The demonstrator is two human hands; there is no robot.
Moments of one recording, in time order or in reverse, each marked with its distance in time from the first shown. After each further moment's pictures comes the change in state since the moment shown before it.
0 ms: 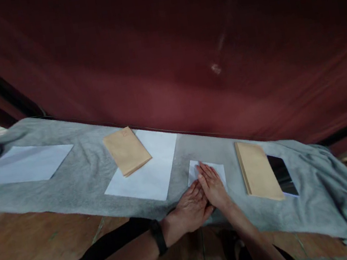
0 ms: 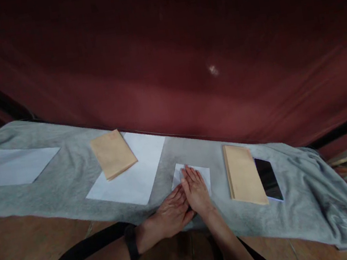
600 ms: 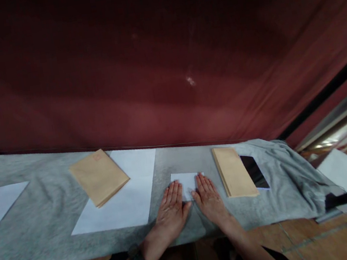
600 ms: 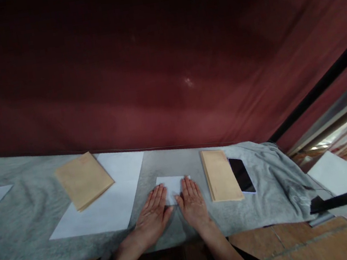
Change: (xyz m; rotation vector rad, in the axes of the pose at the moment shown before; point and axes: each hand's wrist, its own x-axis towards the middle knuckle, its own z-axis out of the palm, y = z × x) left_hand 0.006 -0.034 0.030 0.079 0.044 -0.218; right_hand -0.036 0.034 -0.003 -0.400 0.129 0.096
